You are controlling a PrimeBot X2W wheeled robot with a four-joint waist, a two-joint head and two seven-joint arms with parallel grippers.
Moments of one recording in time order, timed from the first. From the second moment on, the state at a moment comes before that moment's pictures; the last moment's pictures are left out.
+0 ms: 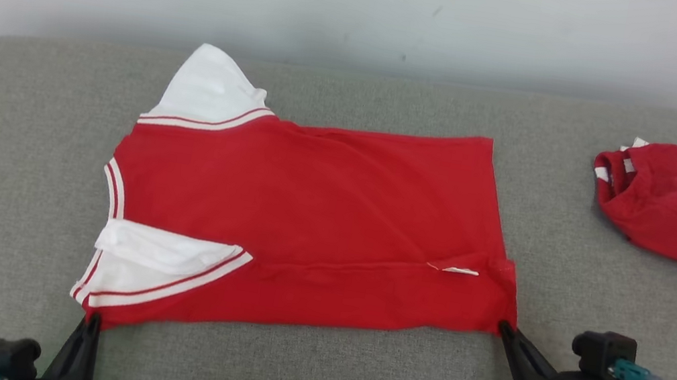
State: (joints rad) left arm -0.30 0.10 0.01 0.58 -0.27 -0.08 -0.26; right arm -0.45 -0.41 0.79 0.59 0.80 0.13 -0.18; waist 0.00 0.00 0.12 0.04
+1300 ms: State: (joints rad) left arm -0.01 0.05 0.05 0.28 -0.22 -0.04 -0.26; right arm -0.03 -0.40 0.44 0.27 0.71 0.13 -0.16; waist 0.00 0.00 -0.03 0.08
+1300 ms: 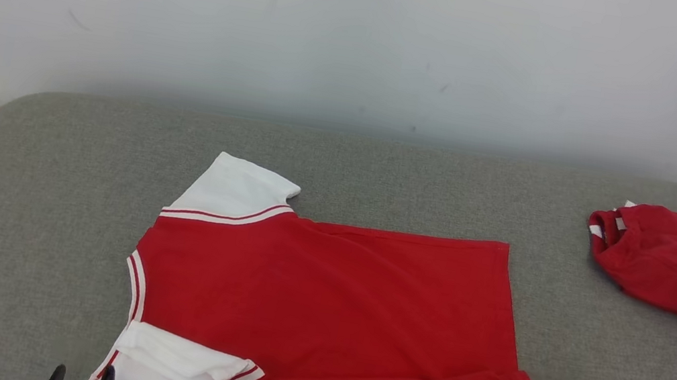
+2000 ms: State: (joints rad) left arm 0.03 0.06 0.05 0.09 -0.08 0.00 -0.26; right arm 0.02 -0.26 0.30 0.16 0.39 0.13 -0.25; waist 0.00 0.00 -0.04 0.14
